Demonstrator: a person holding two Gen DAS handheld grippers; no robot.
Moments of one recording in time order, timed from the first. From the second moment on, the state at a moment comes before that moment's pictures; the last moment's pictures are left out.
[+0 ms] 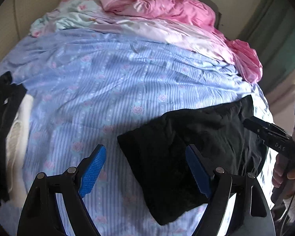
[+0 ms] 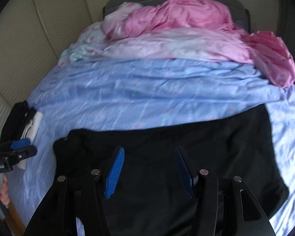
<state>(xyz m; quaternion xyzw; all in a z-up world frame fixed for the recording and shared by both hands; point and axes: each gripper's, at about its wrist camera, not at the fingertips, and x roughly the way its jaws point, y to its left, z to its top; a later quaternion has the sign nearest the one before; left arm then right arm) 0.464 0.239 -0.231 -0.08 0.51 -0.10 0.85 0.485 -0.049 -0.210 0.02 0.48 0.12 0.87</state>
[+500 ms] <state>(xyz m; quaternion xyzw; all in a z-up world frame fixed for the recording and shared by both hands) 0.511 0.235 -0.298 -0.11 0.53 -0.21 0.81 0.491 -0.019 -0.250 0.05 0.50 0.08 0.86</state>
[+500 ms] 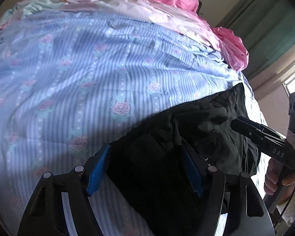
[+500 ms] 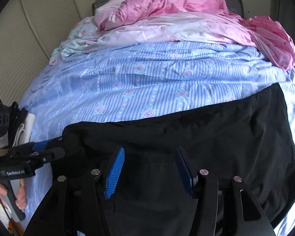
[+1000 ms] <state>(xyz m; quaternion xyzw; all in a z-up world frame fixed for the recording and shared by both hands) 0.504 0.242 -0.310 -0.18 0.56 -0.21 0.78 0.512 -0.033 -0.272 0.06 0.51 0.03 0.86</state>
